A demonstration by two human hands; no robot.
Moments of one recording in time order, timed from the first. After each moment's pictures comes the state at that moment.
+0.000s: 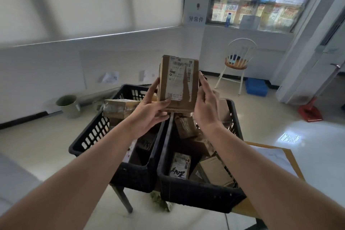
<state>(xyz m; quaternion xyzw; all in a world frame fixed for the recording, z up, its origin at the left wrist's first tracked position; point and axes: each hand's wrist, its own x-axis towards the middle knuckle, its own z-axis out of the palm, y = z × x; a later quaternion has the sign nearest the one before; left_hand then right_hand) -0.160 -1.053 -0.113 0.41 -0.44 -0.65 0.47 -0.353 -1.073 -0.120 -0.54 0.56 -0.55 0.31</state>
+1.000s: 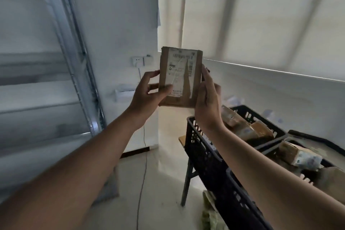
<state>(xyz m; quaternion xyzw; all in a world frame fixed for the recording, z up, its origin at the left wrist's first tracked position) -0.098 -0.724 -0.025 0.66 -0.31 -0.06 0.69 -0.200 -0.881 -0.050 -0.76 0.10 -0.48 0.43</state>
